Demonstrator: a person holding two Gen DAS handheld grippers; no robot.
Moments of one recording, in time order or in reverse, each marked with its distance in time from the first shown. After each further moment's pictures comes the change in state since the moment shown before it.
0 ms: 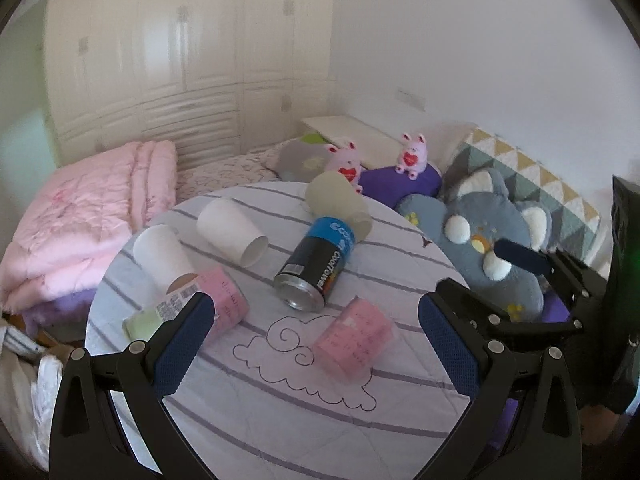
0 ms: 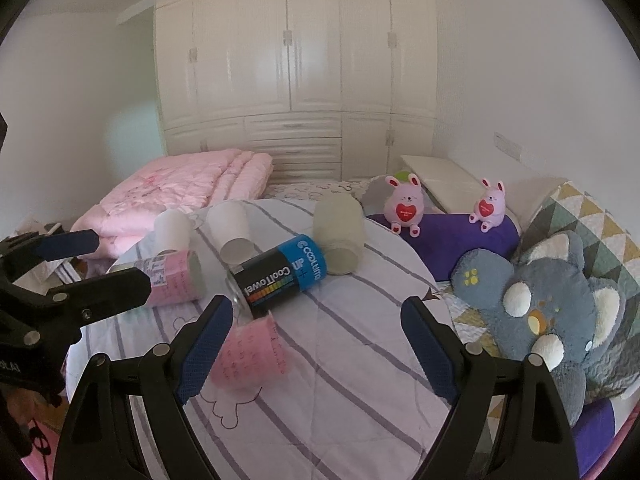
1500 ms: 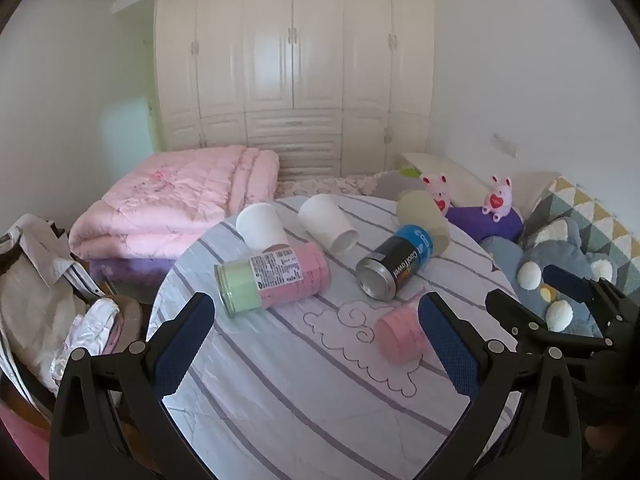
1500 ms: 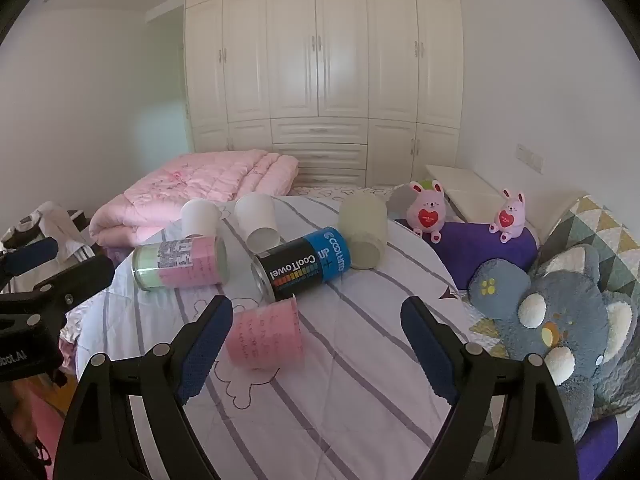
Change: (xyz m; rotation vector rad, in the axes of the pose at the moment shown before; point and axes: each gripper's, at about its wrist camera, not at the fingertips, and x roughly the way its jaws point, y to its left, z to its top) left arm -0.052 -0.003 -0.052 -0.204 -0.157 0.364; right arm -0.010 0.006 -0.019 -0.060 -0.032 0.091
